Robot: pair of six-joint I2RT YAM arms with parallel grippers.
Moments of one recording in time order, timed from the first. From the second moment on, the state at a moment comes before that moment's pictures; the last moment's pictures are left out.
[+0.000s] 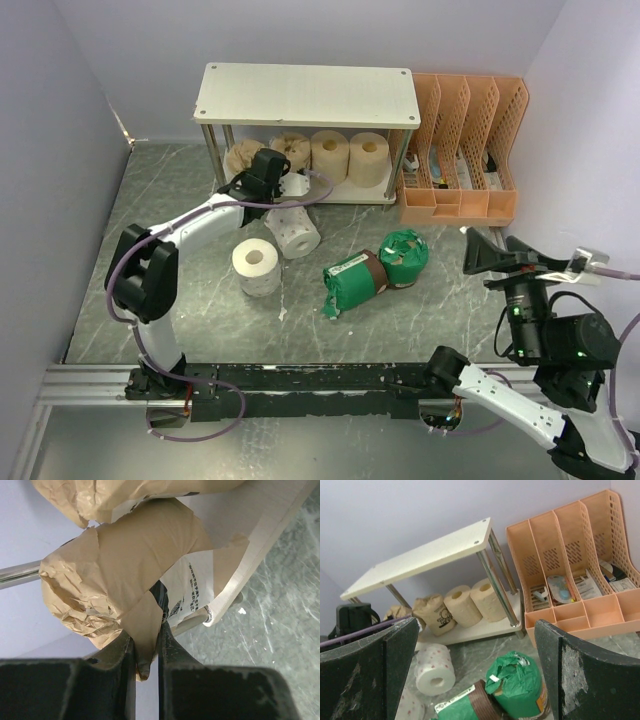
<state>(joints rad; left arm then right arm) -0.56 1.80 1.38 -0.21 -0.50 1.11 0.94 0.20 0.96 -0.37 0.89 0.13</state>
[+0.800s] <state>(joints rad) -0.64 1.88 1.43 -0.12 -0.68 1.10 0.94 0.39 0.79 -0.37 0.75 0.09</state>
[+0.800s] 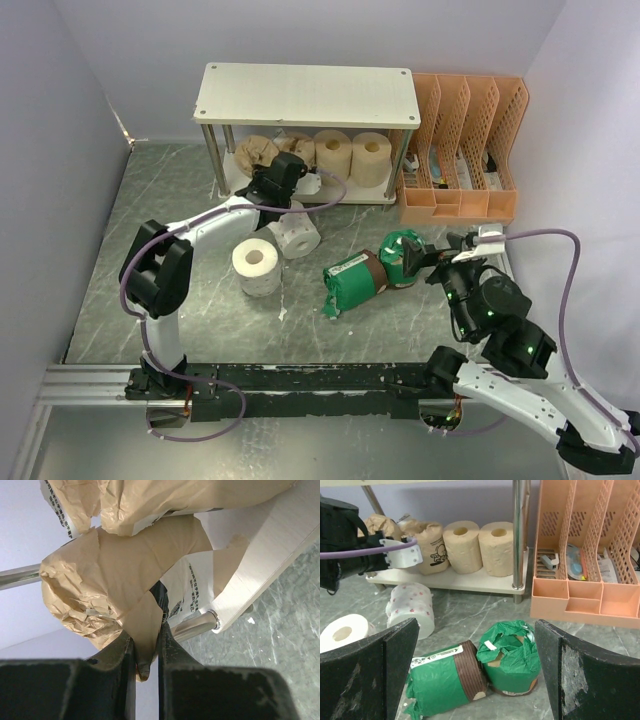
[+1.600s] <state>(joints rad) -0.63 1.93 1.66 -0.52 -0.53 0.81 0.94 0.31 0.81 -0.45 0.74 0.14</state>
